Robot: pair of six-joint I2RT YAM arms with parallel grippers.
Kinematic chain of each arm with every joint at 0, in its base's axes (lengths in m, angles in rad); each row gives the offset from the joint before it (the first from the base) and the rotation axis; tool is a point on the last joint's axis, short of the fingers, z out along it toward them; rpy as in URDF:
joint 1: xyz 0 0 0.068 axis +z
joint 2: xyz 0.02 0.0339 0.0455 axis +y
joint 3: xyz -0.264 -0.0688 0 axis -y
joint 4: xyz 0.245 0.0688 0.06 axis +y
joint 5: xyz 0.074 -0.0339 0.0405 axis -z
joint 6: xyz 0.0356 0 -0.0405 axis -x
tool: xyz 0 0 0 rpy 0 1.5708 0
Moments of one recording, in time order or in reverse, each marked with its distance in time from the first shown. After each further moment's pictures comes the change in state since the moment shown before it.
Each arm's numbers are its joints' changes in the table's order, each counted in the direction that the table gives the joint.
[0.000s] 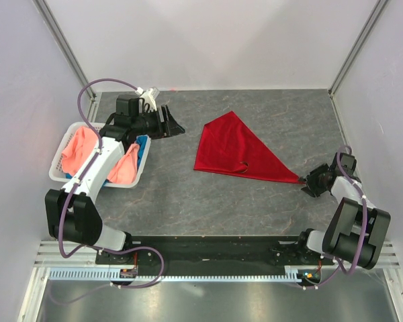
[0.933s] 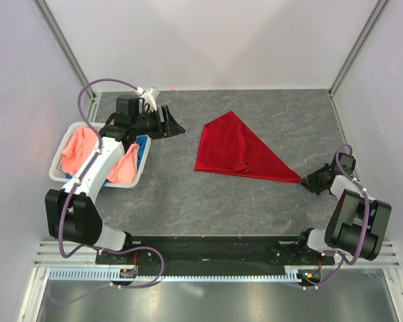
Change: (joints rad) left arm 0.000 0.000 0.000 0.000 0.004 0.000; right arm -0.005 0.073 -0.018 -0.121 0.028 -0.018
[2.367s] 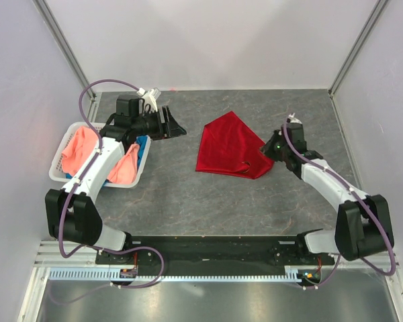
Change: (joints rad) left arm 0.000 0.000 -0.005 -0.001 0.049 0.001; right arm 0.628 -0.035 0.251 -0.104 0.192 0.084
